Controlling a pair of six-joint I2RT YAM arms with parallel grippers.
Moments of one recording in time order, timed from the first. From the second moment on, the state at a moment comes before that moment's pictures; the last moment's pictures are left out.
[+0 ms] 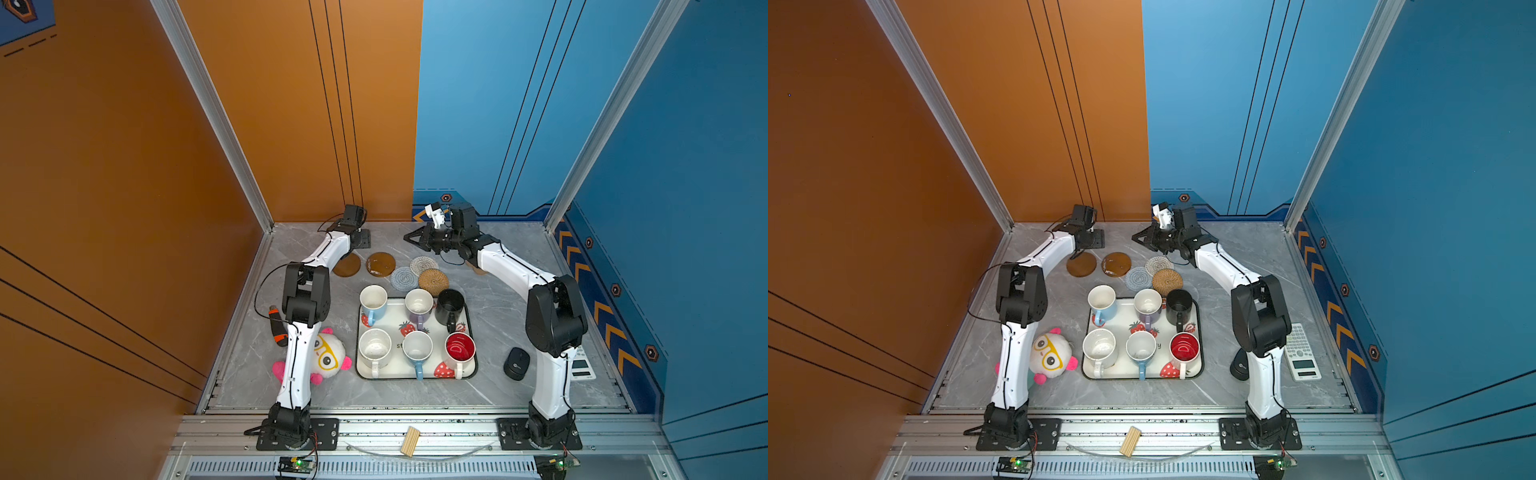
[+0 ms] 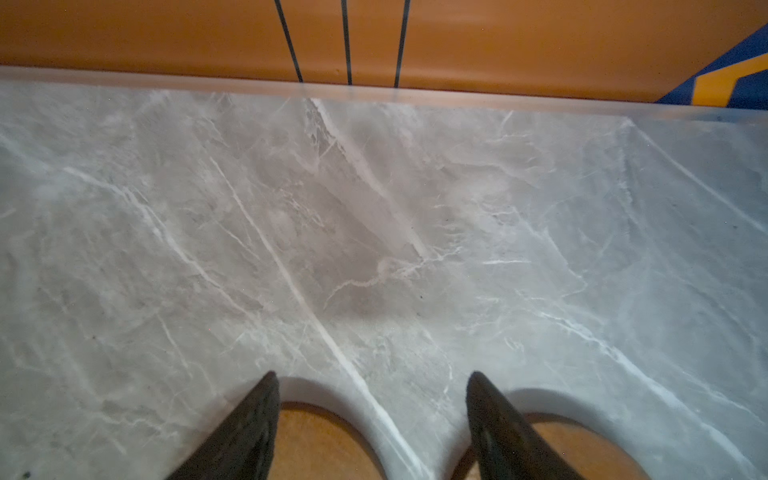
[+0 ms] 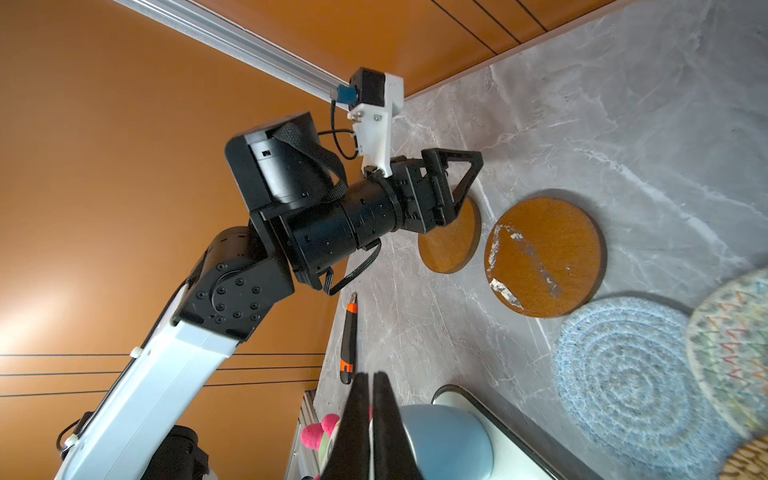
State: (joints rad) left arm -0.21 2.39 2.08 -0.54 -0.15 -0.22; right arm 0.40 2.00 1.65 -0.08 -0.72 0.81
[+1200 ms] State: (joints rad) left arm -0.35 2.07 1.80 -0.76 -0.37 -0.12; right arm 0.40 1.76 1.39 0.01 -0.62 0.82
